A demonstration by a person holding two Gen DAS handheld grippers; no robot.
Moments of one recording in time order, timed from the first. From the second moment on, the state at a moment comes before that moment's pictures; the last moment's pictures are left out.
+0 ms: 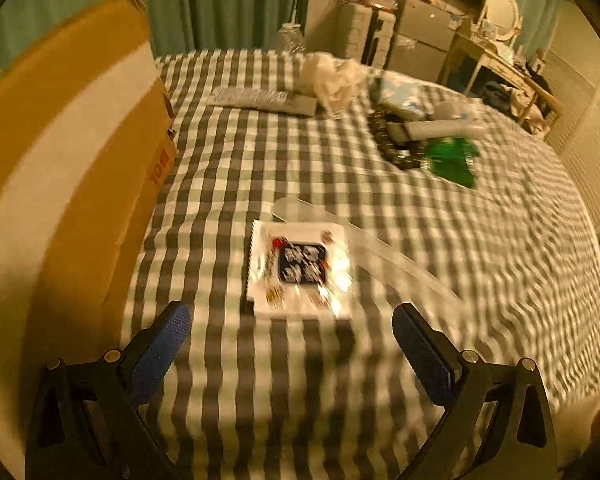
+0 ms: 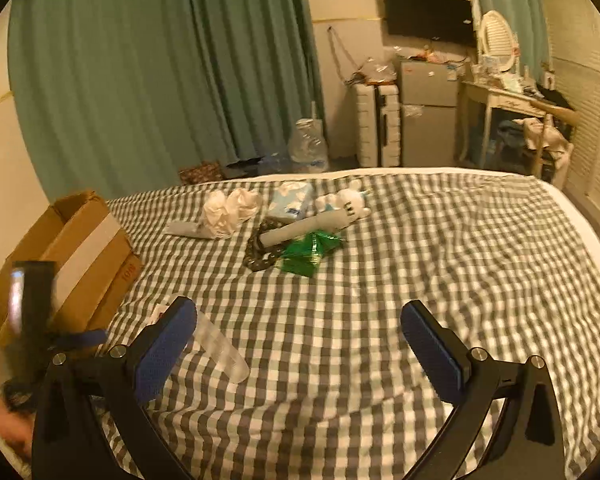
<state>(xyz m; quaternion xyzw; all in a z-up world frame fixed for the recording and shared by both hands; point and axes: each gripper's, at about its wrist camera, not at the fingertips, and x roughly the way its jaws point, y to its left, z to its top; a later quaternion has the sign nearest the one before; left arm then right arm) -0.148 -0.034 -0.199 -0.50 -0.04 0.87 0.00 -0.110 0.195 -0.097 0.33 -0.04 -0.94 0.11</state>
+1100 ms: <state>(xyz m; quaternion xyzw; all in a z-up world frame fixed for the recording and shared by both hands) -0.147 -0.073 -0.217 -0.48 -0.07 0.88 0.04 -0.182 0.079 -0.197 0.48 0.12 -0.82 0.29</state>
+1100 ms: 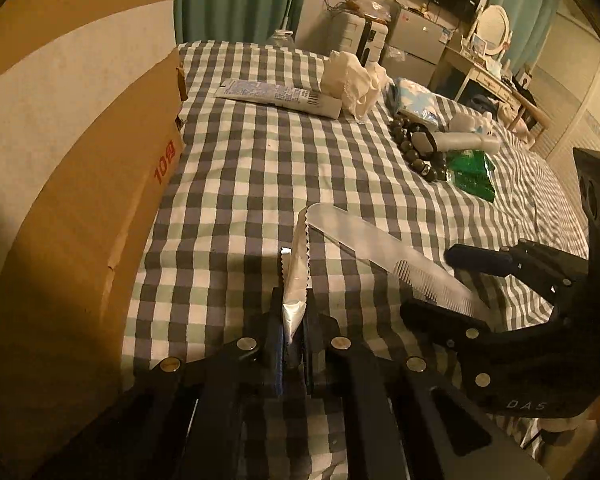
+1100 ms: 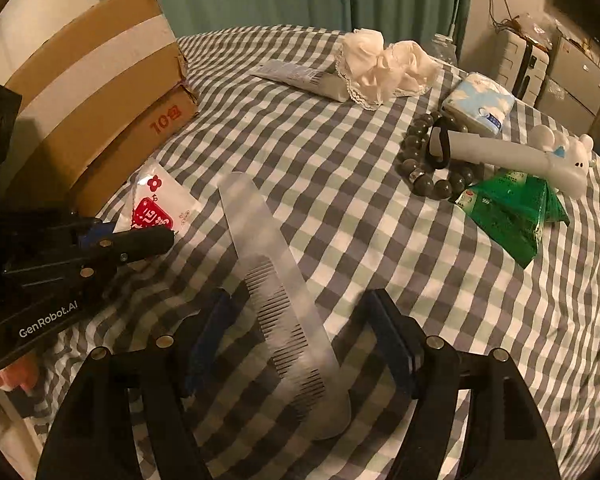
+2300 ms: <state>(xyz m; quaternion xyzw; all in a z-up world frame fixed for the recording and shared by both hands) -0.069 -0.057 -0.040 -0.37 -0.07 0.92 0.09 -0.067 0.111 -0.040 0.41 -0.04 -0.87 0.28</state>
